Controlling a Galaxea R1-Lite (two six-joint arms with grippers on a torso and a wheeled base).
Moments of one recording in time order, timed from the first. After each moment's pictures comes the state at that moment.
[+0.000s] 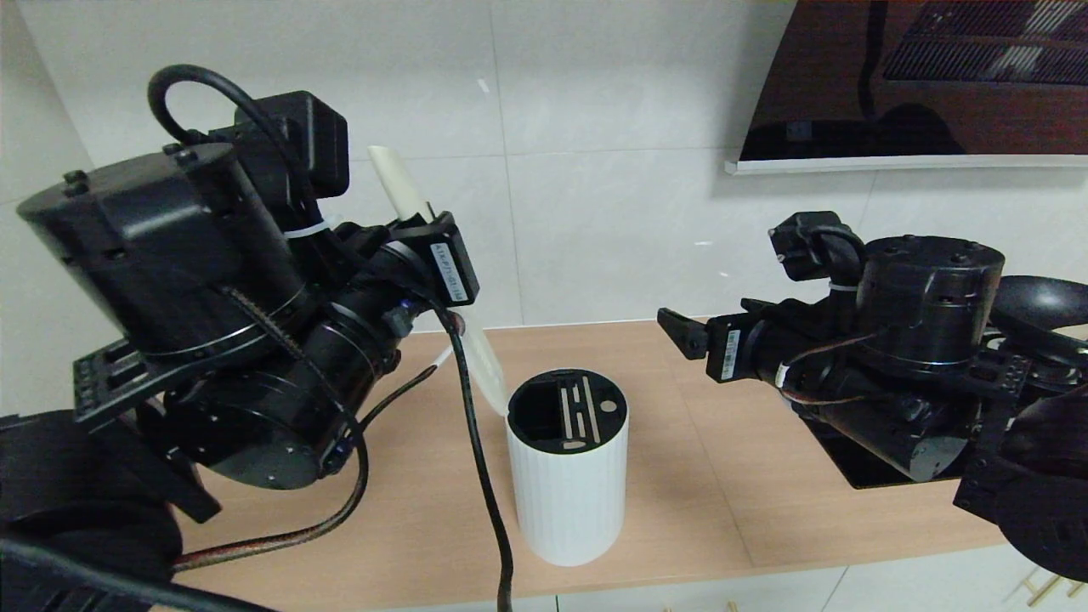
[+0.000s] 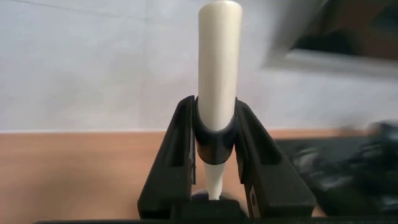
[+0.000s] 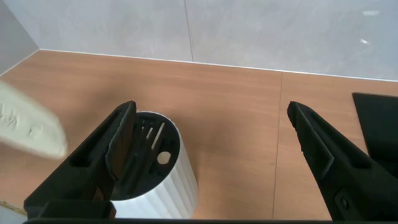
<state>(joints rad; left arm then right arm) -0.74 1.60 -0.85 -0.90 0.69 -0.07 0.69 1.71 -0.84 -0.79 -0.31 0.13</state>
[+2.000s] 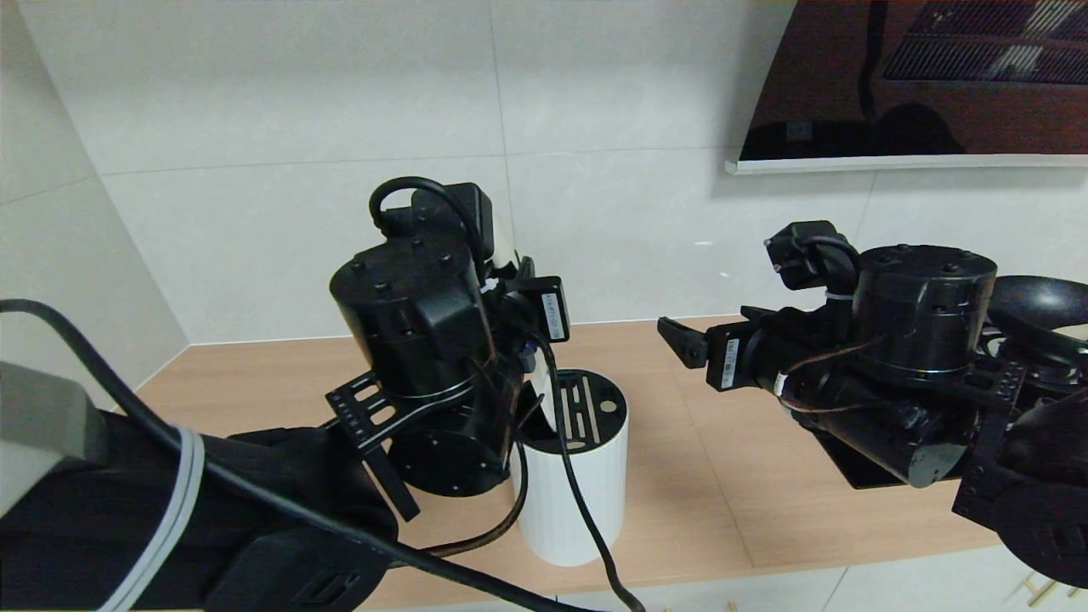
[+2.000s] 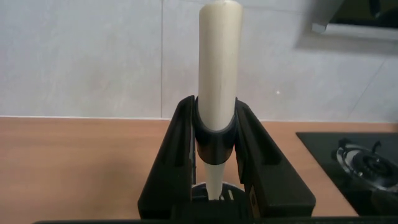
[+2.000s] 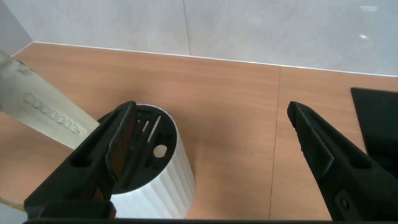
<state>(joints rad) -0.81 1.86 -0.92 -1.06 0.78 -0.07 0.69 1.72 -0.82 -0.79 -0.31 0.13</state>
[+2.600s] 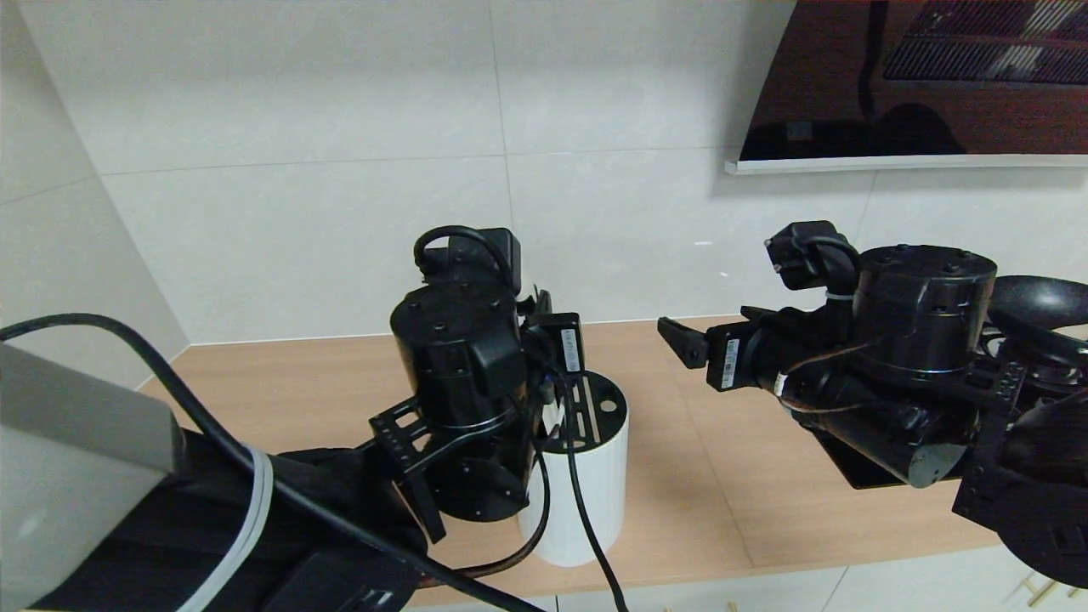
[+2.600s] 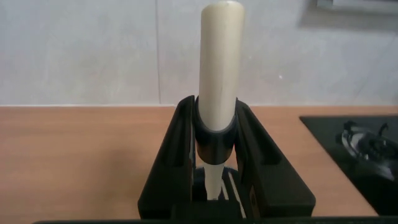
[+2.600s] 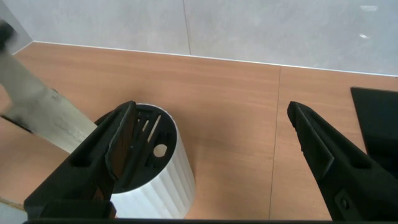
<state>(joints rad) -0.83 1.92 -0.89 -1.06 0.78 -0.10 0.69 1.72 -0.82 -0.79 -0.31 0.13</state>
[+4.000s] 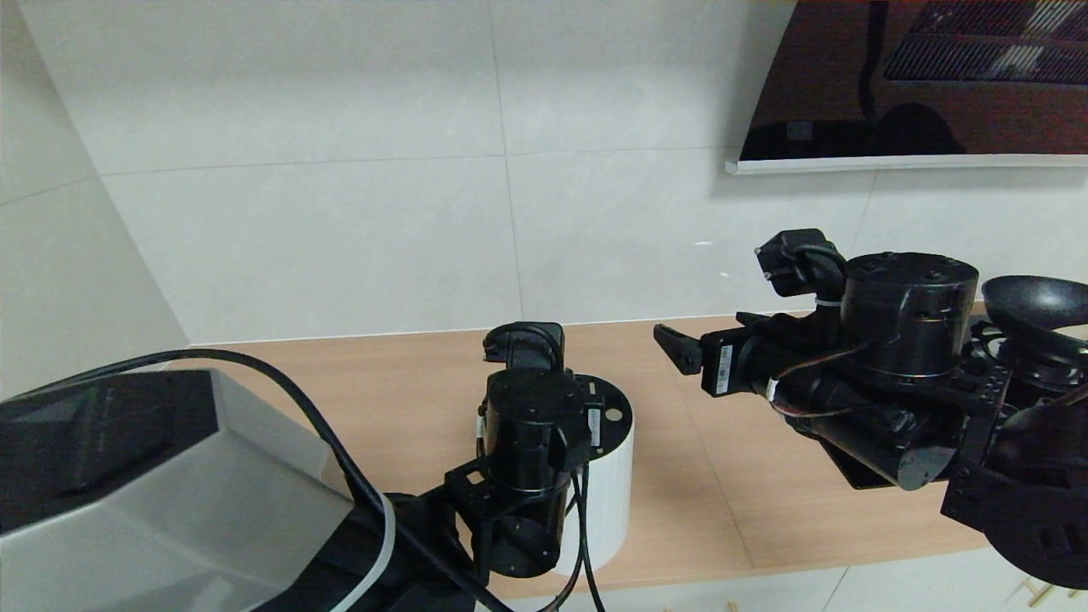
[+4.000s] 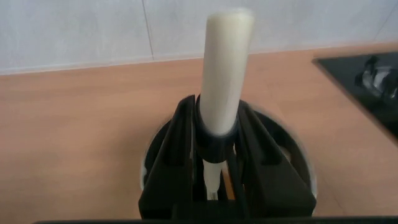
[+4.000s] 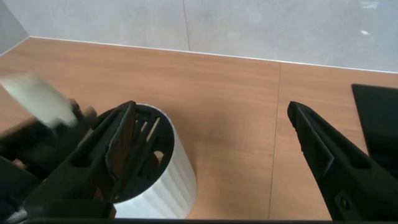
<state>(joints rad) -0.85 2.08 -0.83 -1.06 0.77 -0.16 0.69 1.73 -0.82 -0.79 -0.31 0.13</state>
